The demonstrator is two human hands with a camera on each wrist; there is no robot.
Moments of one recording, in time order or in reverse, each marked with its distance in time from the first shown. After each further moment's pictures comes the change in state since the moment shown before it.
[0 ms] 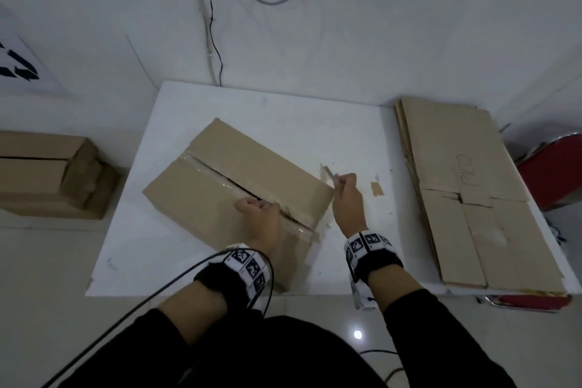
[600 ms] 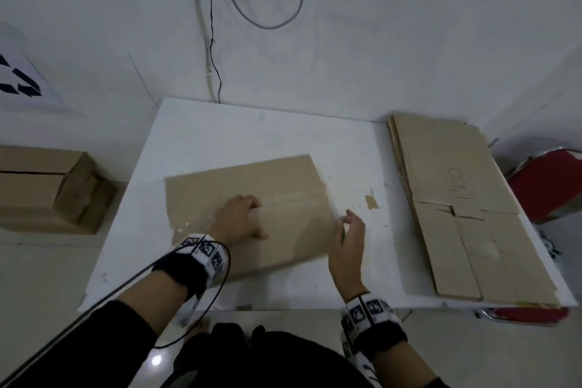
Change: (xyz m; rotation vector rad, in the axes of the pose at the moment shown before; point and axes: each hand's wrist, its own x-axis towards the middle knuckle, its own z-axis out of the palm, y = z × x) left_hand 0.063 0.027 -0.051 1.099 -0.459 0.369; right_hand -0.074 0.000 0.000 0.171 0.176 0.012
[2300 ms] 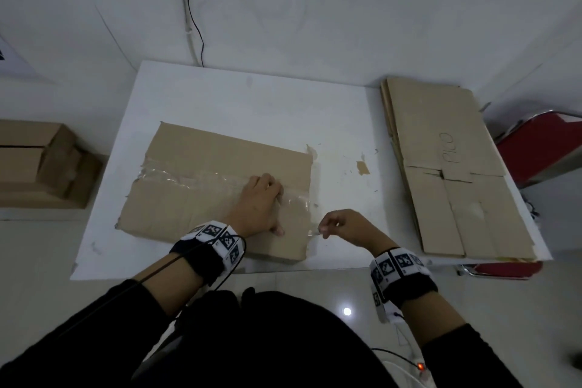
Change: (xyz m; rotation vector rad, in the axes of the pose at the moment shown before) left_hand -0.031 0.040 0.043 0.254 -0.020 0.349; right_hand 0.029 0.029 -0.060 -0.362 -0.904 0.119
